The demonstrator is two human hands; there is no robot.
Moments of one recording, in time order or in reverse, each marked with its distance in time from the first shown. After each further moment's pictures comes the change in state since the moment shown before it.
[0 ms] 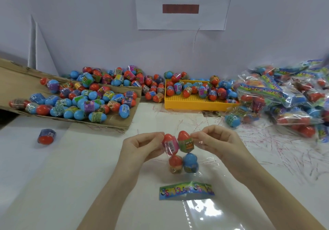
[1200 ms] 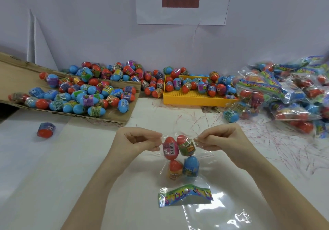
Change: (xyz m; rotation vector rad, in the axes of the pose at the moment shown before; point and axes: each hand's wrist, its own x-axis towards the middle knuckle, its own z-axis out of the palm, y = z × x) left_hand -0.002 0.016 -0.014 0.260 -0.135 0.213; right_hand 0.003 -0.001 -0.019 -0.130 -0.130 -0.071
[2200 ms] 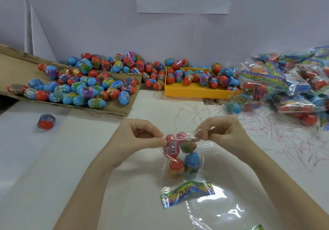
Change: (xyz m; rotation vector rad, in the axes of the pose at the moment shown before) left_hand 0.000 0.001 -0.005 0.002 -0.180 -0.065; right_hand 0.003 0.009 0.003 -0.214 -0.069 -0.225
